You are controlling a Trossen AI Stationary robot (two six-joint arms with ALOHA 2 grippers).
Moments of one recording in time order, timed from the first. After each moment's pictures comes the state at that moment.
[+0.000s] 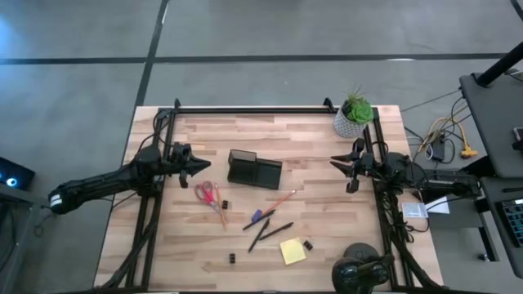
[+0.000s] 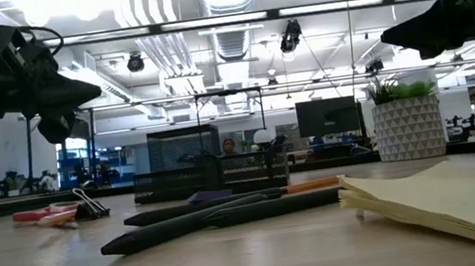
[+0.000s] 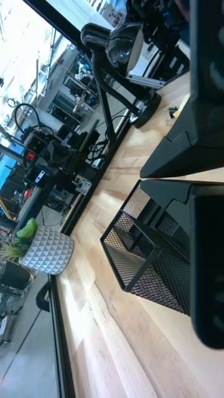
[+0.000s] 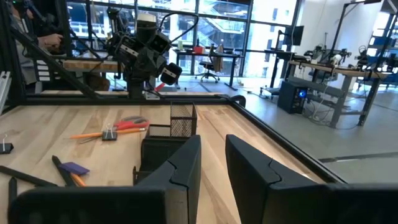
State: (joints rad) left arm 0.37 0.24 0.01 0.12 0.25 -0.46; right arm -0.10 0.04 0.01 0.06 0.13 -0.05
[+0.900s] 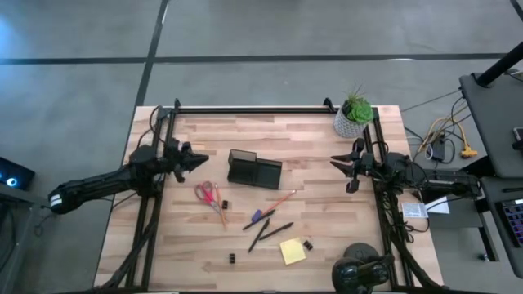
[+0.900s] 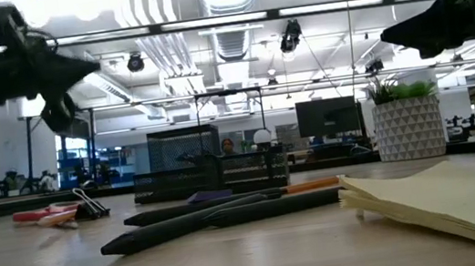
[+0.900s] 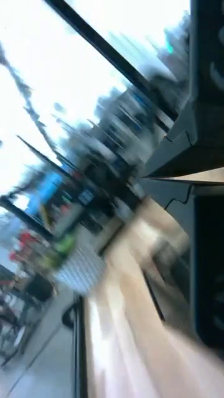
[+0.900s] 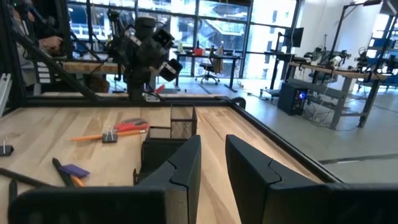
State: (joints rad) left arm 0.37 0.24 0.01 0.34 0.22 -0.73; right arm -0.10 0.04 0.01 0.07 0.13 -0.05
